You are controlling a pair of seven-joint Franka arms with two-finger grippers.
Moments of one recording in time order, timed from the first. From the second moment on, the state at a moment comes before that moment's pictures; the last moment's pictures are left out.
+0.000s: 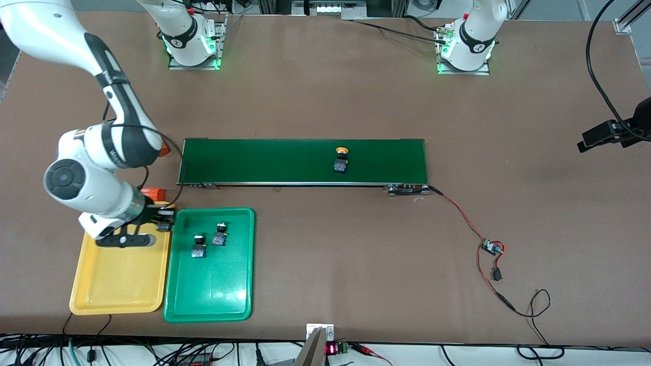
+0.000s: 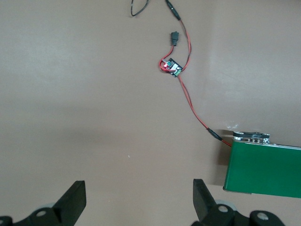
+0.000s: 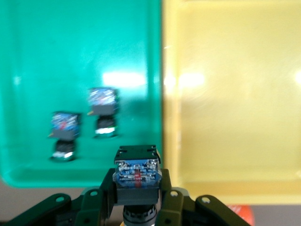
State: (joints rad) left arm 0.16 0.09 -0.04 -1.55 -0.02 1.61 -0.04; right arm -0.20 0.61 0.35 -1.54 -0.26 2.15 0.20
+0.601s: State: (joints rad) left arm 0.20 0.11 -0.04 -1.55 -0.02 1.61 -0.03; right arm -0.28 0.74 0.25 -1.51 -0.26 2.33 0.01
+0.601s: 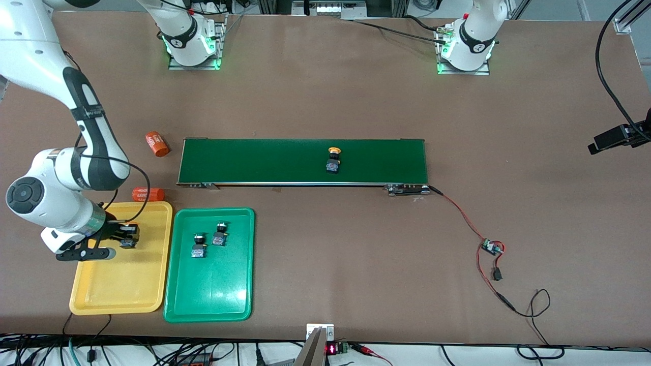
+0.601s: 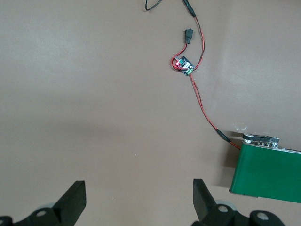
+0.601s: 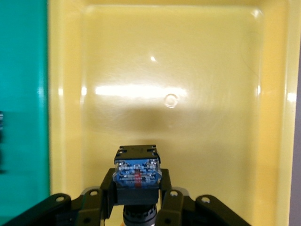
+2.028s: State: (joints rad) left arm 0.18 0.10 -0.11 -1.54 -0.02 1.61 -0.03; right arm -0.30 0.72 0.33 -1.56 -0.26 2.24 0.05
